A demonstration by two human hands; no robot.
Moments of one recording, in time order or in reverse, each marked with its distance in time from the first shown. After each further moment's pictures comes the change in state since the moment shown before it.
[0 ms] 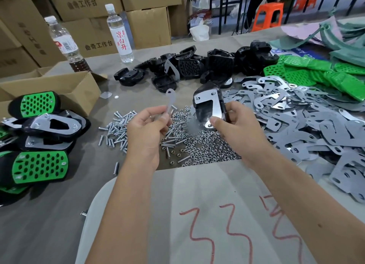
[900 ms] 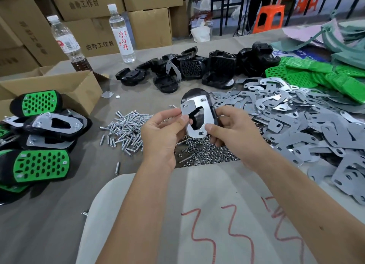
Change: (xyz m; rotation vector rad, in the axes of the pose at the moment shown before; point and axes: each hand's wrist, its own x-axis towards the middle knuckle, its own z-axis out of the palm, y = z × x) left_hand -0.014 -0.007 0.027 -0.207 -0.011 -0.065; right_hand -0.002 0.003 0.001 0.056 -0.211 -0.069
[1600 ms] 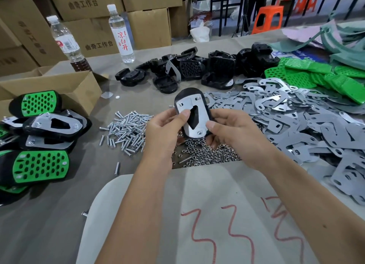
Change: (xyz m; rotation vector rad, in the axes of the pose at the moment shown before) left_hand 0.003 0.002 -0.004 0.229 -0.066 -0.017; right_hand -0.005 -0.008 -0.007 0.213 -0.203 -0.034
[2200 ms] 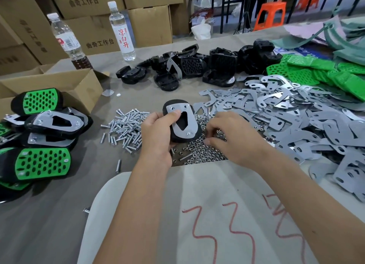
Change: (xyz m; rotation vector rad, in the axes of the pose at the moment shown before) left_hand 0.006 0.000 -0.005 -0.110 0.107 -0.079; right_hand -0.001 -0.004 0.004 -1.044 -0.012 -0.039
